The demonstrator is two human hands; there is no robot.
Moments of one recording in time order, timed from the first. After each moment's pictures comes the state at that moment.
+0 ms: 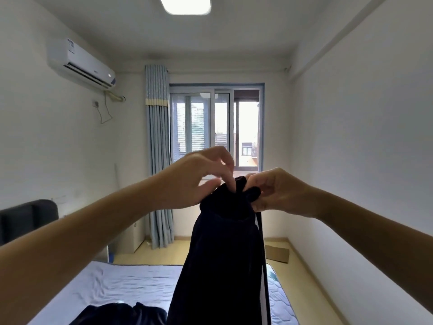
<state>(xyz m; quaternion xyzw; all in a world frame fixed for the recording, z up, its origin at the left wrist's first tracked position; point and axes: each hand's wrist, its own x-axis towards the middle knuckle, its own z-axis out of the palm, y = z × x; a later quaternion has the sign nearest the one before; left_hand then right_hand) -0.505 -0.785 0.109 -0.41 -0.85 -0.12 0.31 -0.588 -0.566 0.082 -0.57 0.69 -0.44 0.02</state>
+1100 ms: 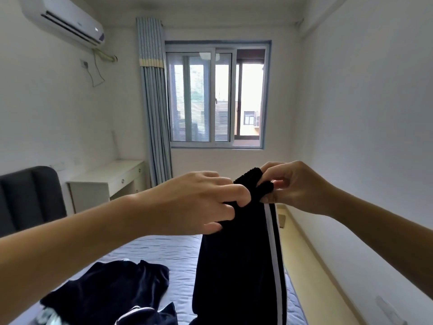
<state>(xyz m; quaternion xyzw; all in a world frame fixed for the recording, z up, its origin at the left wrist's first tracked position) -0.526 -0.776 0.033 -0.48 -0.81 0.18 0.27 -0.613 -0.544 0.025 -0.50 0.76 -0.41 -0.08</state>
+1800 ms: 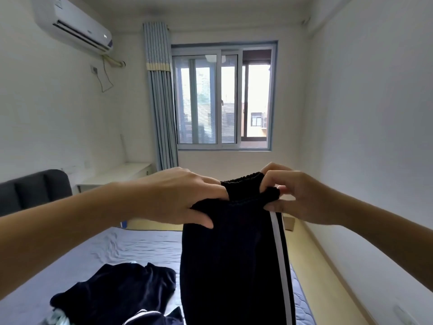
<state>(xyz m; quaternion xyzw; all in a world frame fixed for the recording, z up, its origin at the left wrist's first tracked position) -0.543 -0.801 0.043 -0.37 -0.90 0.13 0.17 -0.627 -0.541 0.016 -0.55 0.76 -0.34 -0.07</state>
